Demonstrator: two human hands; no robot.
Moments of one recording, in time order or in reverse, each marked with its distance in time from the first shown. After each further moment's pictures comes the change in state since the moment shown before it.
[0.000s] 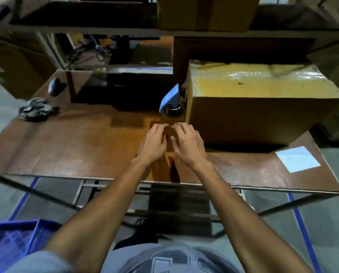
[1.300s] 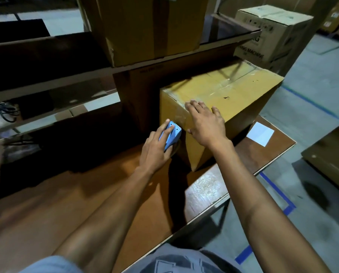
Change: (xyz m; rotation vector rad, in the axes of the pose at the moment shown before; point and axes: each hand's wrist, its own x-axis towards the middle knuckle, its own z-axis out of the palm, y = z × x) left_hand 0.153 -0.046 0.002 -0.056 -0.223 0.602; right_hand 0.129 -0.003 -0.071 -0.545 -0.126 0.663
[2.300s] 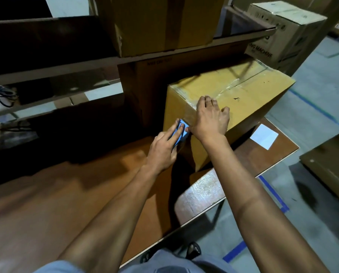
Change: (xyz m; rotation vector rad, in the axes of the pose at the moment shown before) left_hand -0.001 -0.003 0.025 -0.061 0.044 0.078; right_hand 0.025 -0.028 0.002 -0.202 -0.051 0.243
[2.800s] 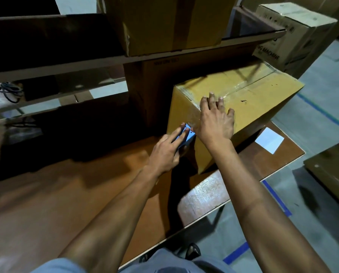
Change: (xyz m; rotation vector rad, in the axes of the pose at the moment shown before) left_hand -0.001 -0.010 0.007 -0.014 -0.056 0.007; right_hand 0.001 0.000 0.003 0.013 -0.021 -0.045
